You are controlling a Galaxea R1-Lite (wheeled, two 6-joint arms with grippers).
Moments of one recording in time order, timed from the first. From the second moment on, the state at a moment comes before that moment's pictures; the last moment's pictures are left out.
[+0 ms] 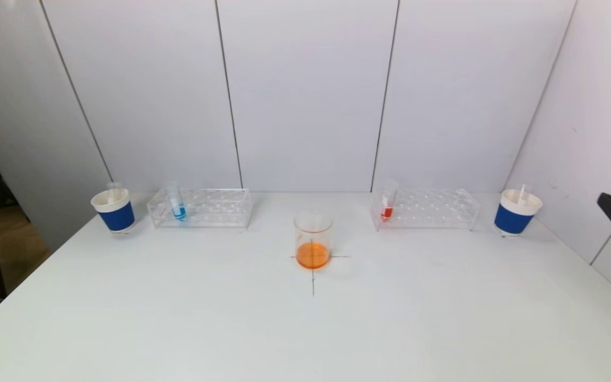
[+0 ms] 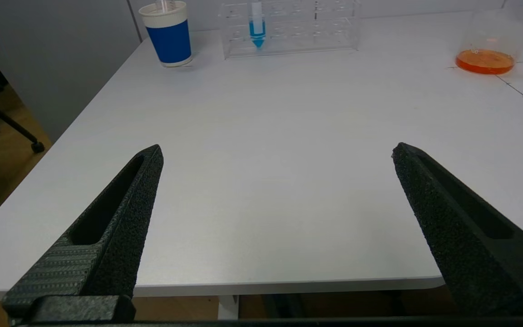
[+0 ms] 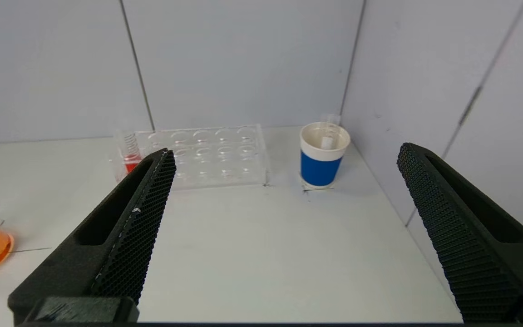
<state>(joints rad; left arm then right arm) 0.00 0.00 0.00 0.01 0.00 0.05 0.07 1.00 -0.36 -0.63 -0.24 -0.02</state>
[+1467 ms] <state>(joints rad) 0.00 0.00 0.00 0.01 0.00 0.05 0.00 0.00 -0.01 -0.13 -0.03 -0.08</state>
